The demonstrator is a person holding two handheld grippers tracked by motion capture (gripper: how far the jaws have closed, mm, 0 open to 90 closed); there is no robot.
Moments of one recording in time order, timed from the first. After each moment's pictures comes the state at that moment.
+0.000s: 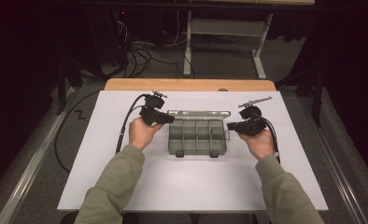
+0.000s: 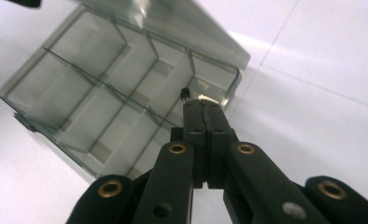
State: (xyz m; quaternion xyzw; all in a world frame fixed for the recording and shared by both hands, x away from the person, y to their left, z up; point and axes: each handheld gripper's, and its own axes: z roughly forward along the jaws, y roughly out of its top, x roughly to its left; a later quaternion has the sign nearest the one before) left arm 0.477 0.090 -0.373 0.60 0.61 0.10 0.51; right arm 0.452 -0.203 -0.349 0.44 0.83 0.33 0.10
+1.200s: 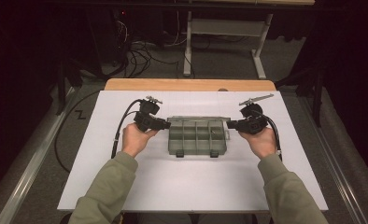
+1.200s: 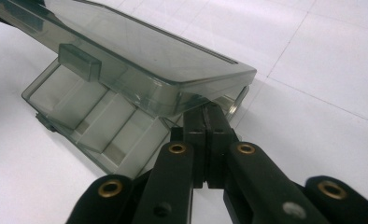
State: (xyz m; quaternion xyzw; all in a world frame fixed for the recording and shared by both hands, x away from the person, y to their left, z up) left arm 0.452 0.103 -0.375 0.60 0.60 0.08 0.52; right arm 0.449 -0.202 -0.339 0.43 0.83 0.34 0.10
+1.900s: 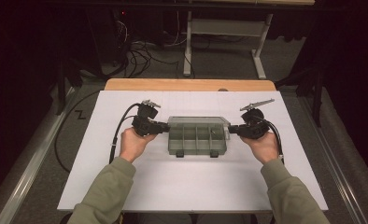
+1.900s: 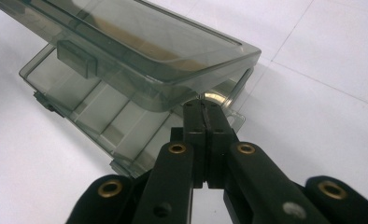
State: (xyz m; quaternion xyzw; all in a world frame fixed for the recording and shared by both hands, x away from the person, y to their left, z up) left arm 0.434 0.106 -0.373 0.60 0.59 0.06 0.54; right arm 0.438 -0.207 -0.347 0.42 0.84 0.33 0.10
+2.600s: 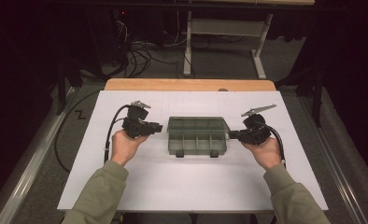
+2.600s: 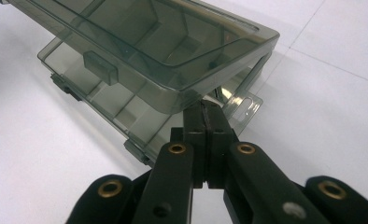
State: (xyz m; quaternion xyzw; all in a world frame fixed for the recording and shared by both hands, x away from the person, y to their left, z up) left arm 0.425 0.126 -0.365 0.58 0.60 0.08 0.55; right arm 0.426 -0.212 -0.354 0.40 0.85 0.34 0.08
